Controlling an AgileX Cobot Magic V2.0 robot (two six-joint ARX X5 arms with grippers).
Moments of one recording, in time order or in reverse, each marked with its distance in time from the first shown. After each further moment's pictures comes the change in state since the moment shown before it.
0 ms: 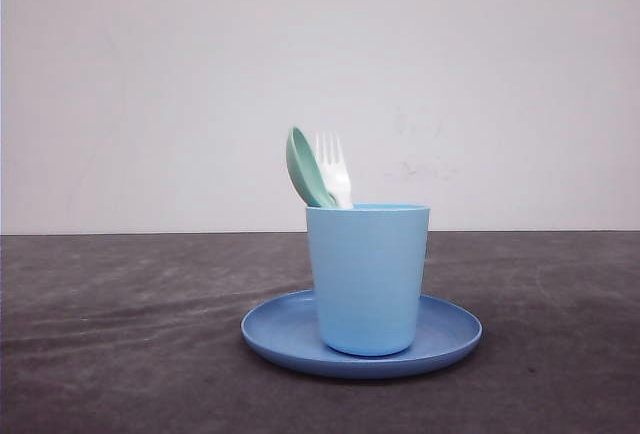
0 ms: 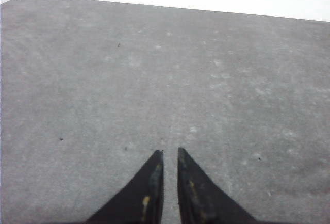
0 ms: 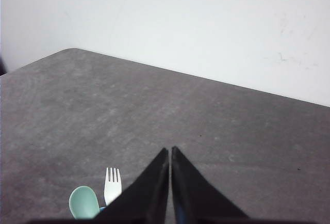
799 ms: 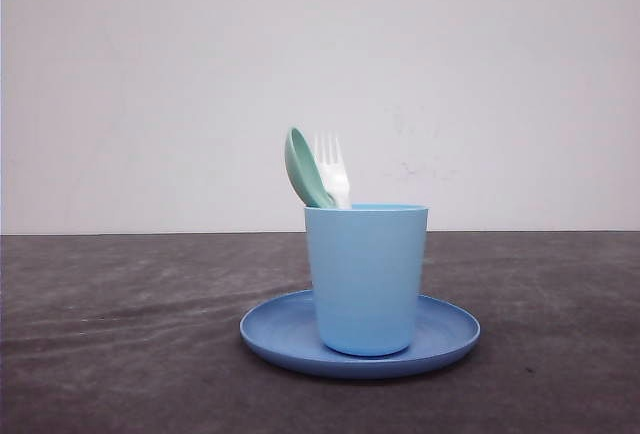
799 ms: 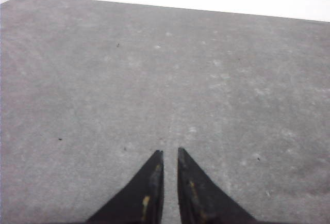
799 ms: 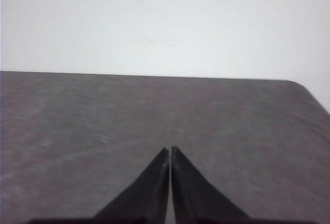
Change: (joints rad) left arm 0.000 0.000 0.000 0.000 0.000 0.000; right arm -0.740 -0.301 -0.503 0.277 -0.284 -0.068
